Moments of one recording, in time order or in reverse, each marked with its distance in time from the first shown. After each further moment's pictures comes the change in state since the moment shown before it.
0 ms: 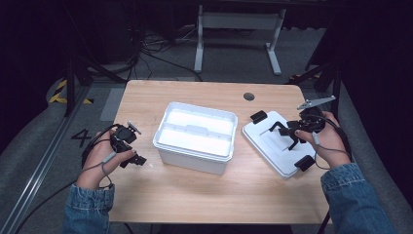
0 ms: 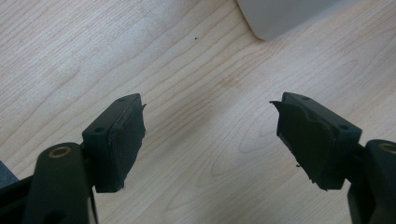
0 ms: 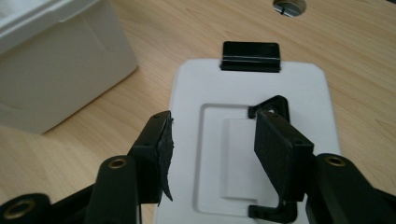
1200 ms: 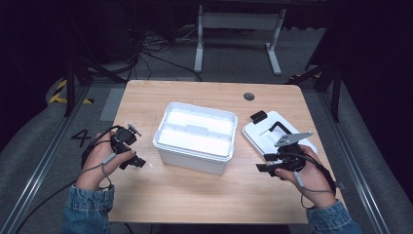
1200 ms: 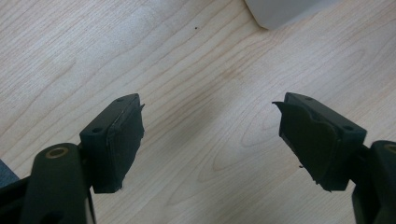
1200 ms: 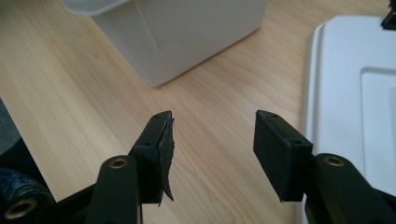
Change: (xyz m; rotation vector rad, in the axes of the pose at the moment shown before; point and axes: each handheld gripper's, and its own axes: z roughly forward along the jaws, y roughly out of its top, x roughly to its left) left arm 0.000 -0.003 0.002 0.018 0.002 0.005; right arm 0.101 -0.047 0.016 0.030 0.150 -0.072
